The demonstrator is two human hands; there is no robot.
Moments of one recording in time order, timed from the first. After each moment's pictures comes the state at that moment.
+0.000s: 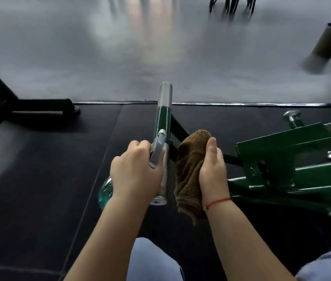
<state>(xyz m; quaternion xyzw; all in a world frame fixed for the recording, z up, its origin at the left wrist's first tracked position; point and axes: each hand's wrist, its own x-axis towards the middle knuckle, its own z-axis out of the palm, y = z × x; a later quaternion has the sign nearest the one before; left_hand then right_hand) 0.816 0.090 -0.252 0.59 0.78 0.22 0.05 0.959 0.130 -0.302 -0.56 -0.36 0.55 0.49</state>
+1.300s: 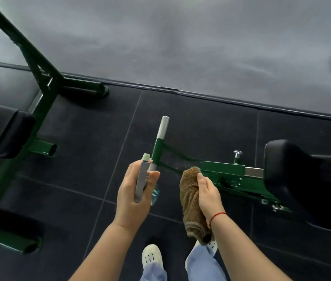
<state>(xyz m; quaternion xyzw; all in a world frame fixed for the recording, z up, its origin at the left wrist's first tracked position) 0.906 0.047 0.068 0.44 0.72 0.46 0.28 1.084 0.120 -0.020 -0.66 -0.39 0.62 0.16</state>
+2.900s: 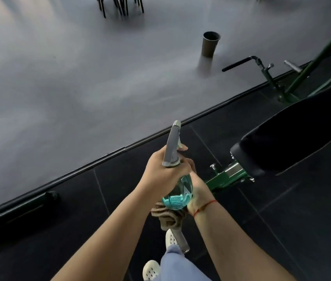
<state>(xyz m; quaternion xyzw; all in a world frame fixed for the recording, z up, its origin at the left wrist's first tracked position) 0.783 0.294 0.271 0.61 0.45 0.25 0.60 0.889 0.250 0.171 -0.55 0.08 0.65 0.52</state>
